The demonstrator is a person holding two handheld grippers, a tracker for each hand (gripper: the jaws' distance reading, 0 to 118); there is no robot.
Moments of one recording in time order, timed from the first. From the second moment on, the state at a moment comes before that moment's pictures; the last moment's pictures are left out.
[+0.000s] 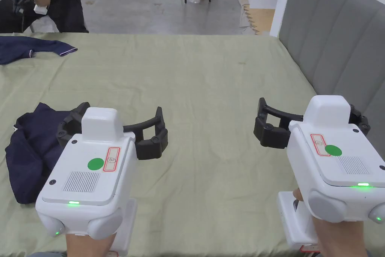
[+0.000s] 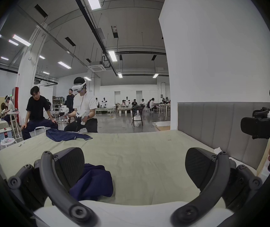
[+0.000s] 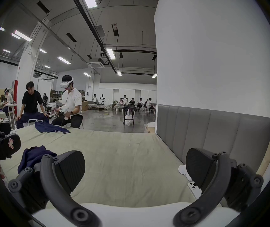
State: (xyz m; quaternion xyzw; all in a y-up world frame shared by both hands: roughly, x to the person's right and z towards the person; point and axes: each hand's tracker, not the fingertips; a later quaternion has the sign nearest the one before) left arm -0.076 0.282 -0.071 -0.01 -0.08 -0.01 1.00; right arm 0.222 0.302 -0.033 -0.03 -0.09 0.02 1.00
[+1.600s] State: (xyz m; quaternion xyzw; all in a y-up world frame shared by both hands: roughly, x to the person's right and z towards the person) left arm -0.313 0.192 -0.222 -0.43 0.06 0.05 0.90; right arm 0.001 0.283 -0.106 -0.06 0.21 0.03 0.98
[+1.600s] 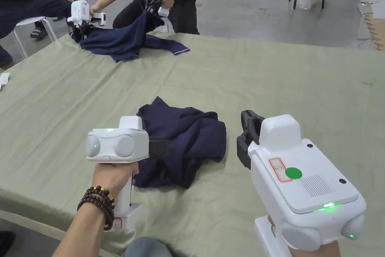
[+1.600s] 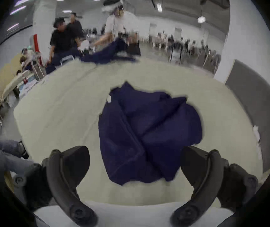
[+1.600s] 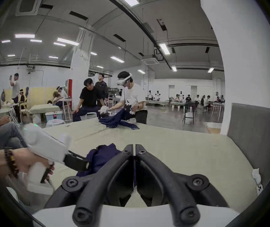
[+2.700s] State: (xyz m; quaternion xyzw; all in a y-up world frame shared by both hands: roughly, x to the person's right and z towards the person) left arm 0.088 0.311 -0.249 -0.29 -0.39 0.04 0.87; right arm 0.223 0.301 -0.063 -0.07 -0.06 0.00 1.00
